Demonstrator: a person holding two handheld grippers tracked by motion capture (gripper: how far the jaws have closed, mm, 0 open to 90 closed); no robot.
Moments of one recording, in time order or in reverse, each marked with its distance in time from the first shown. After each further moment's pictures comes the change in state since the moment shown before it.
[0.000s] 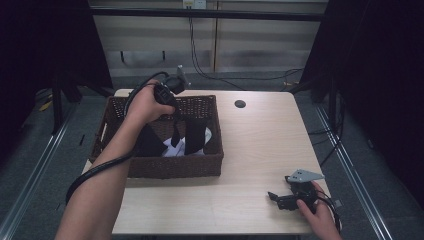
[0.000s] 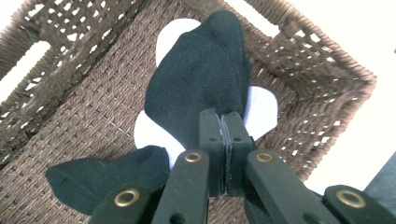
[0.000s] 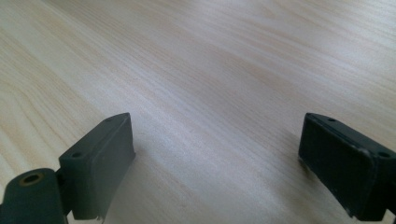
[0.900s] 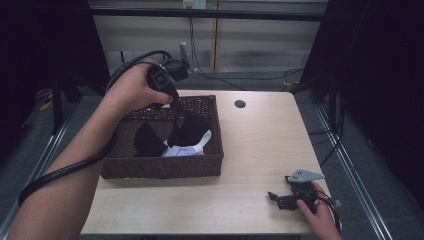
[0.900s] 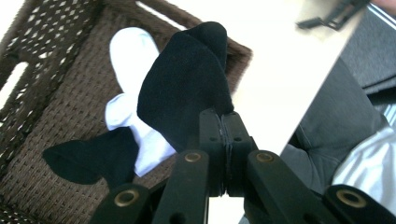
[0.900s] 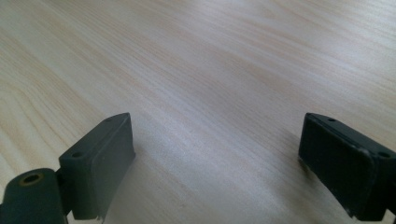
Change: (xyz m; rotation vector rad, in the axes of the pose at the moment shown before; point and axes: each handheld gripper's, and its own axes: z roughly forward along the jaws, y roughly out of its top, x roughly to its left) left arm -0.072 0.002 -0.085 0.051 -0.082 0.171; right arm 0.000 0.000 0.000 0.000 0.000 0.000
